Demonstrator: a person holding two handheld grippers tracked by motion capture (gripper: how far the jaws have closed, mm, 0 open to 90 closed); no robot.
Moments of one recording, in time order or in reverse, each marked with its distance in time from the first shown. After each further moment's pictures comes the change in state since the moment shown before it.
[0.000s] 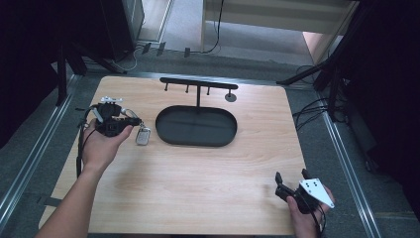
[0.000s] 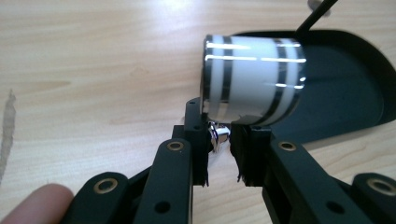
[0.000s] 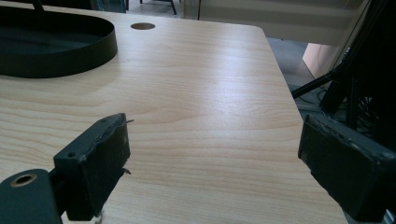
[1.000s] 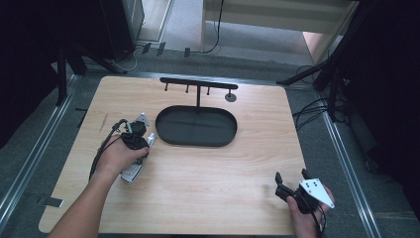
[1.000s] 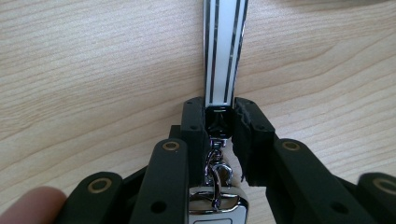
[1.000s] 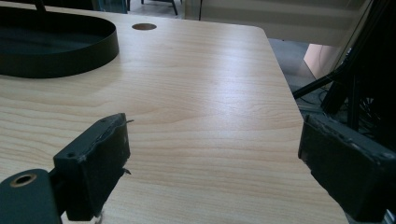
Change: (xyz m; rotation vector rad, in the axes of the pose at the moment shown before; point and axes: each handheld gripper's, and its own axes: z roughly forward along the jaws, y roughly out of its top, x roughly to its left) left arm -0.024 -0.035 0.075 0.642 0.125 0.025; right arm 0.000 0.000 0.000 -0.002 0.004 -0.002
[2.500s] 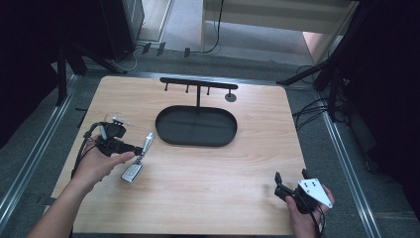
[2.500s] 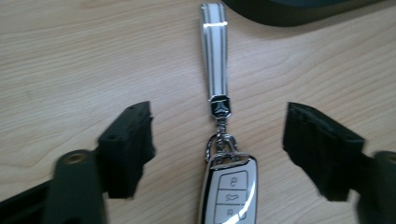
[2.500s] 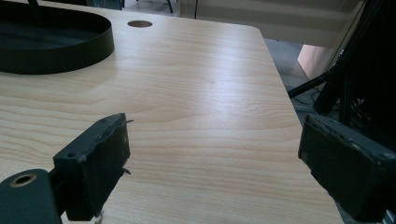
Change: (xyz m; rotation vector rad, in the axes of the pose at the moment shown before) left arm 0.024 -0.044 -0.047 -0.273 -0.057 0.104; right arm 0.003 0.000 0.000 0.005 -0.023 -0.016
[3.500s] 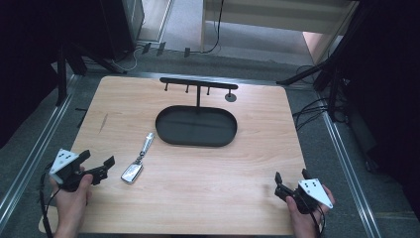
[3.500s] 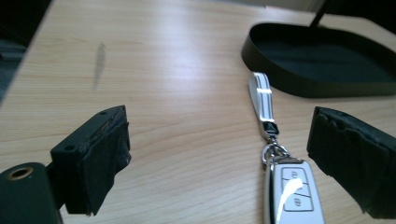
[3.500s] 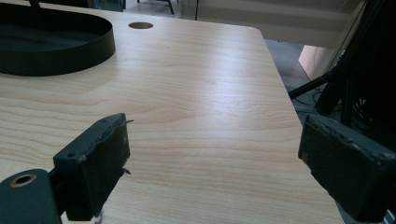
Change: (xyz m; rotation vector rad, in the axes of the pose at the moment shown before) left arm 0.047 -0.119 -0.010 -0.647 -0.012 -0.104; right arm -0.001 0.000 0.000 -0.004 0.004 0.000
